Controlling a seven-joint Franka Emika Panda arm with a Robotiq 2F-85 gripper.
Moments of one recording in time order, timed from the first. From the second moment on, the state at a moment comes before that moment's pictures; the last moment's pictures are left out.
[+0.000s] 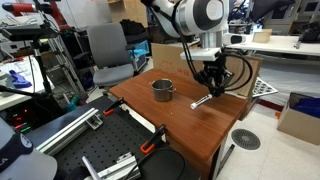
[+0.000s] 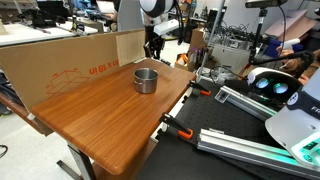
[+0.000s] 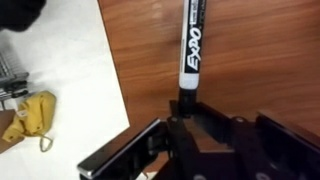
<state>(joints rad) -0.05 0.58 -0.19 -1.92 -0.20 2.44 0.12</state>
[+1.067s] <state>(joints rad) -0.05 0.12 0.04 -2.50 -0.01 2.93 -0.11</state>
